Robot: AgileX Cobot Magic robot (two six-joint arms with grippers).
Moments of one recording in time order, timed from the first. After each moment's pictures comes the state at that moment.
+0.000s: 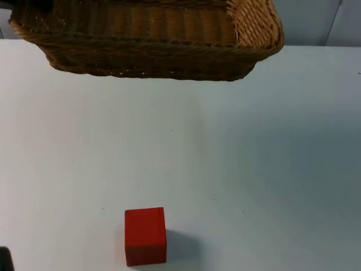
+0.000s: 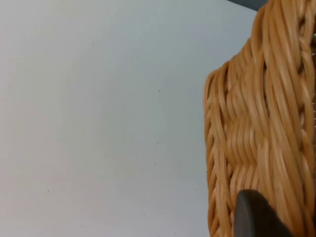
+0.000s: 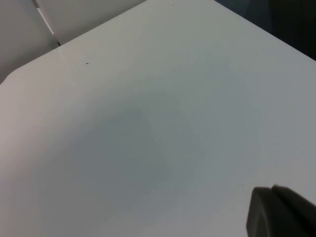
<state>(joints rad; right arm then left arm) 0.07 0.00 -0.53 -0.44 1.20 0.63 -0.07 1.62 -1.17 -0.72 0.63 0.24</state>
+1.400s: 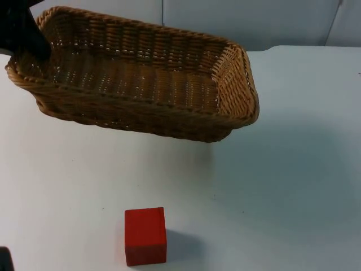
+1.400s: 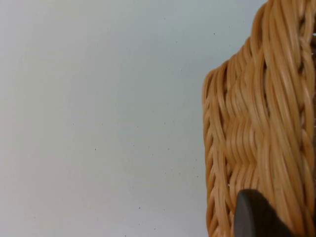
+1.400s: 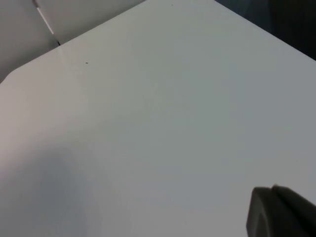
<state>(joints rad) 0.07 0.00 -0.53 -0.44 1.20 0.63 -0.07 1.69 -1.13 -0.62 0.64 0.24</state>
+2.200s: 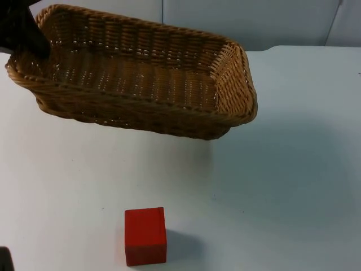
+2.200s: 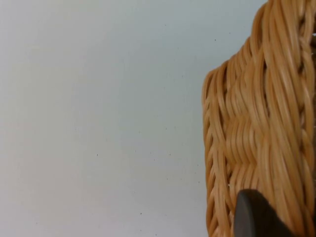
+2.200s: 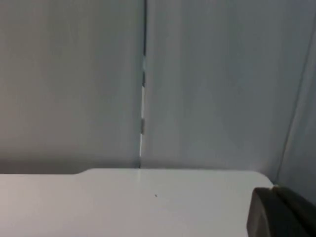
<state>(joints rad) 0.07 0.03 -0.49 -0.36 0.61 0.14 -0.07 1.69 -1.13 -0.62 0.62 0.24</state>
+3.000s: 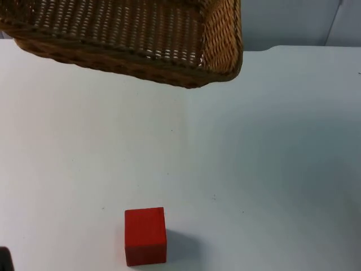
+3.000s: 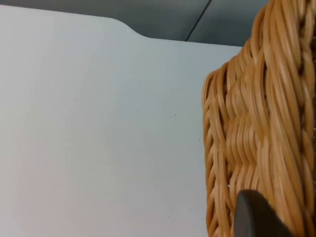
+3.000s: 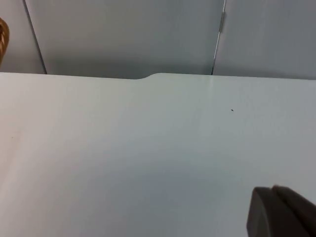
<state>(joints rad) 0.07 0.61 -0.52 -0.12 0.41 0.05 -0.07 1.54 -1.14 -0.59 0.49 0.32</state>
